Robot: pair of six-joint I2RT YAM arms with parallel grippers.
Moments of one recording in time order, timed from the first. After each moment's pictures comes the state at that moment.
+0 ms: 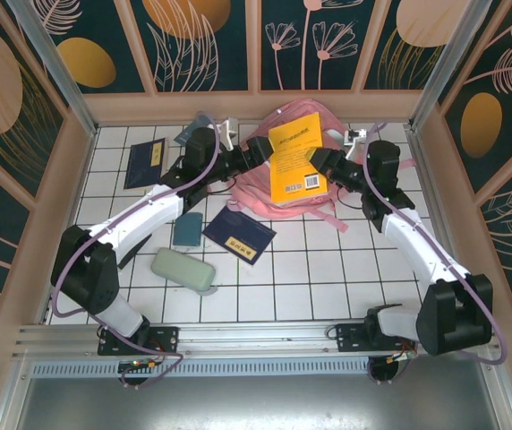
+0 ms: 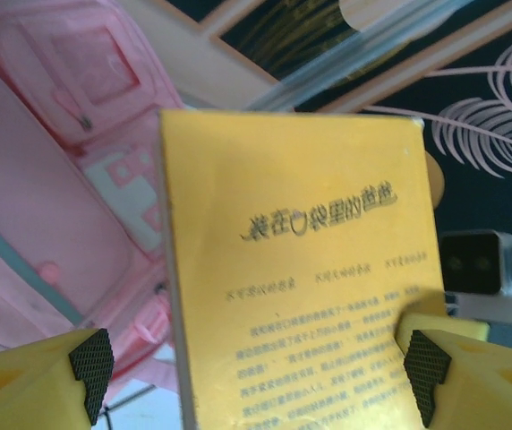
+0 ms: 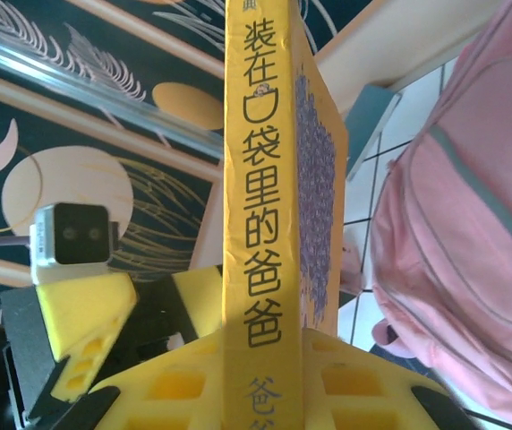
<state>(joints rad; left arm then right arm) -0.57 1.61 1.24 0.11 0.38 -0.94 0.21 1.27 0.91 0.15 -0.67 0.93</state>
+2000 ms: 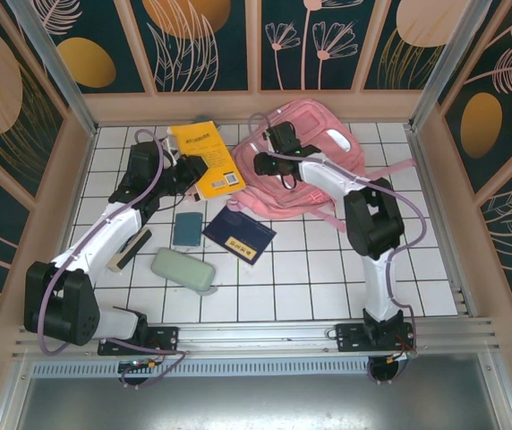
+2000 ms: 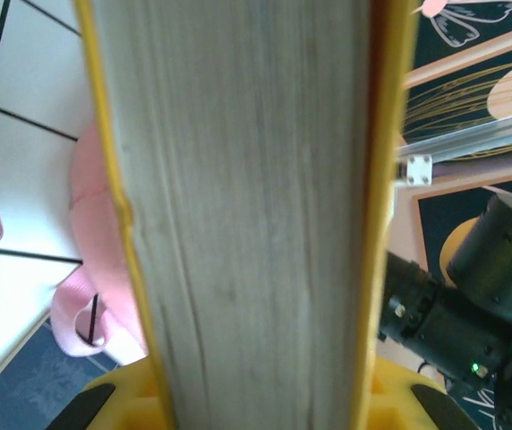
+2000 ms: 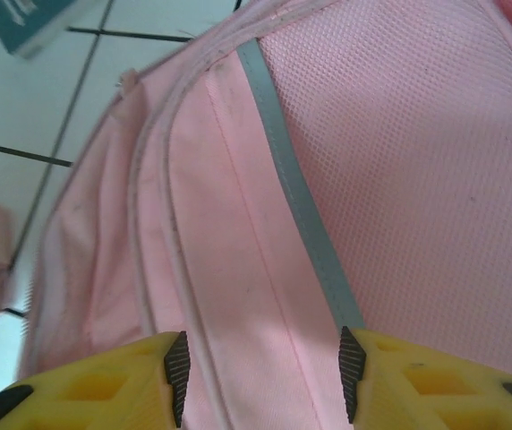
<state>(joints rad) -0.27 1.36 0.98 -0.09 0.41 -0.91 0.55 2.11 1.69 -0.42 0.00 0.26</state>
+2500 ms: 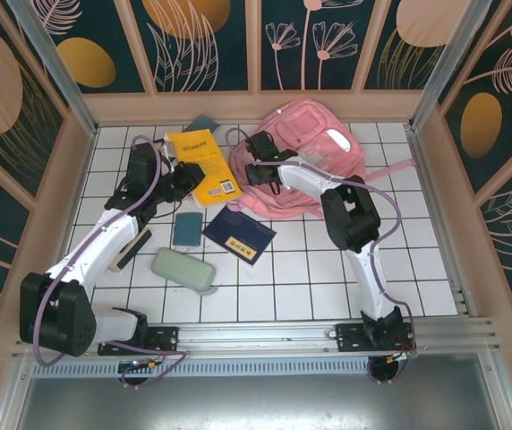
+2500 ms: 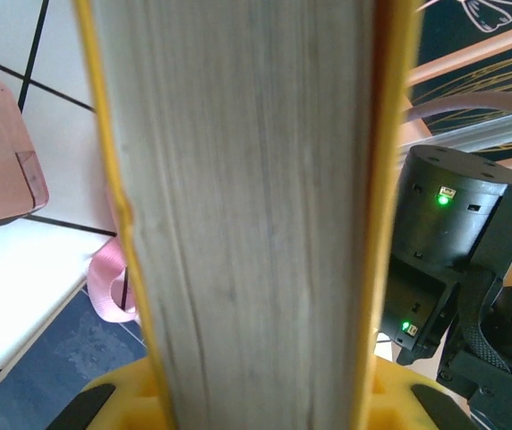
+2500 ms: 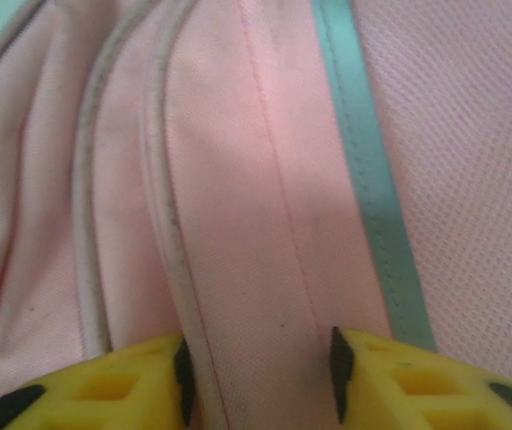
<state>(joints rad) -0.27 1.31 0.95 -0.16 0.38 -0.89 0.61 2.27 1.81 -0.49 0.15 0.16</state>
